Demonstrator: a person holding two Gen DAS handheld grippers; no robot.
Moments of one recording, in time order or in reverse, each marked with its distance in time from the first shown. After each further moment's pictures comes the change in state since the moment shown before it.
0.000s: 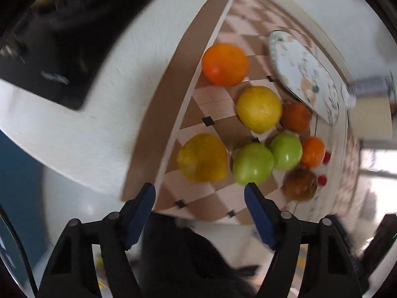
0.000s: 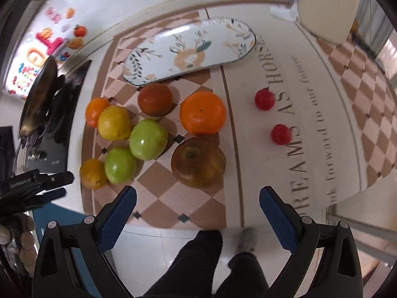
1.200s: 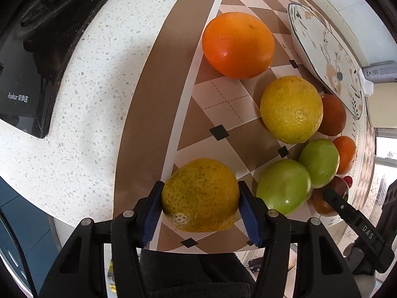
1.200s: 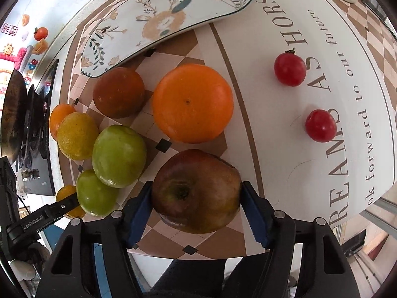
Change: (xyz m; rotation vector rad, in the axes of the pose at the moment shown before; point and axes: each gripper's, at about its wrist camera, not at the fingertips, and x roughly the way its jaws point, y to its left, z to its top) left arm 0.067 -0.023 0.008 0.109 0.049 0.067; right arm 0.086 0.003 0.040 0.132 0.151 0.023
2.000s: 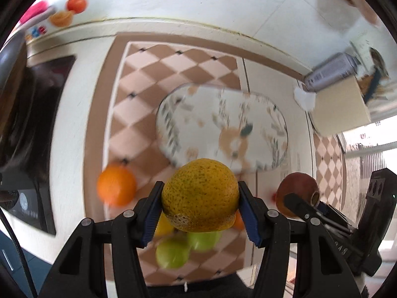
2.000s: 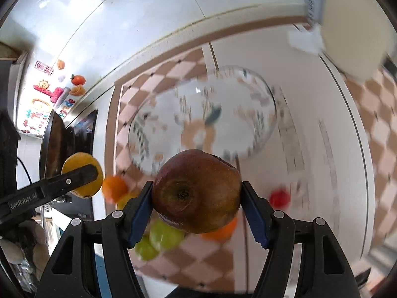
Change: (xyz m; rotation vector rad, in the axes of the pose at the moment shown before) left arm -0.109 -0.149 0.089 0.249 -0.173 -0.057; right arm -0.105 -0.001 0.116 -0.092 -0.181 0.153
